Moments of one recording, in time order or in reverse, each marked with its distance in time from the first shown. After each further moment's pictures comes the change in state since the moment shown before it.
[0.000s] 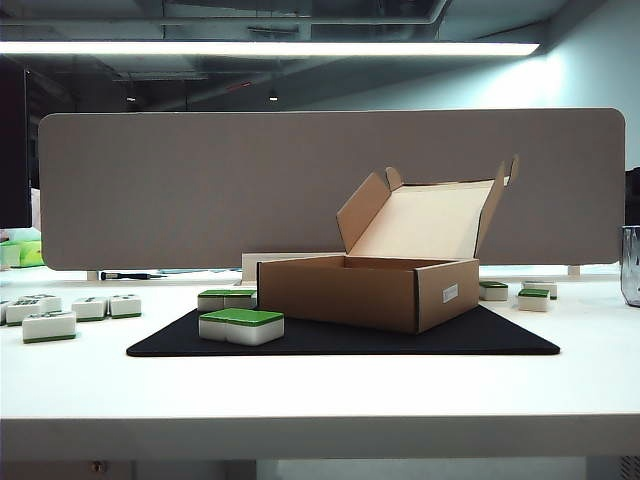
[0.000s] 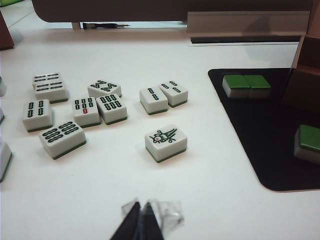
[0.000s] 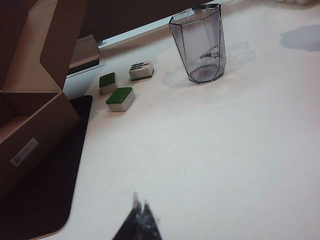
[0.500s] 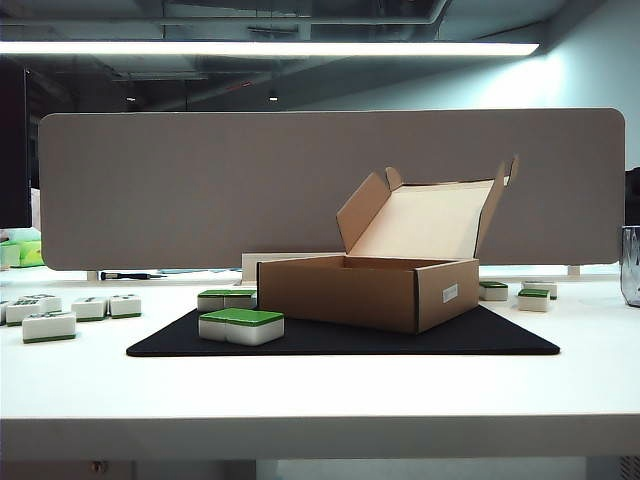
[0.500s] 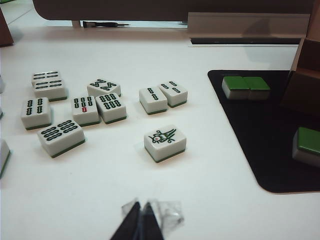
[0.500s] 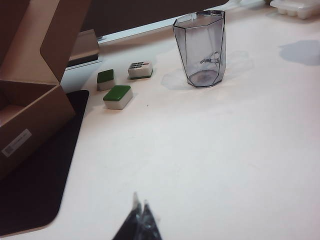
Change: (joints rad) left arm 0.000 0.000 0.000 -0.001 0.000 -0.019; right arm 0.000 0.000 0.000 0.005 0.000 -0.087
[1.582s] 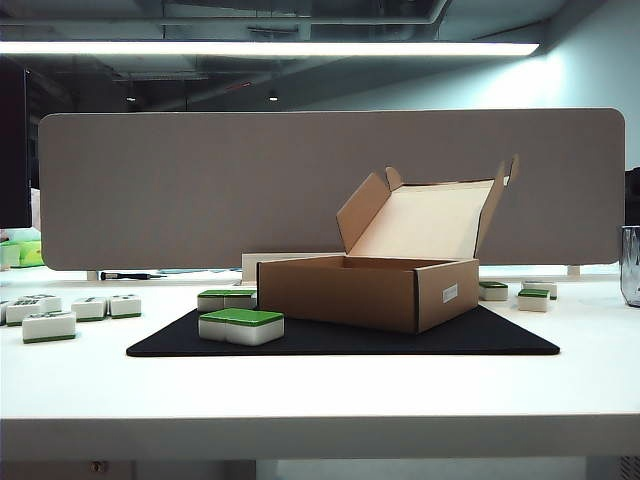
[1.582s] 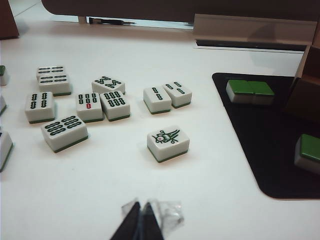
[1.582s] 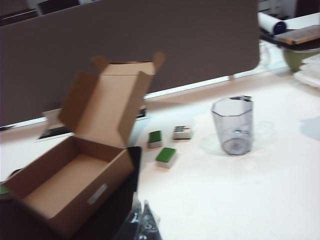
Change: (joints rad) left arm 0.000 0.000 0.000 -0.001 -0.019 -0.046; right arm 0.000 0.000 0.447 -0.310 -0.103 -0.002
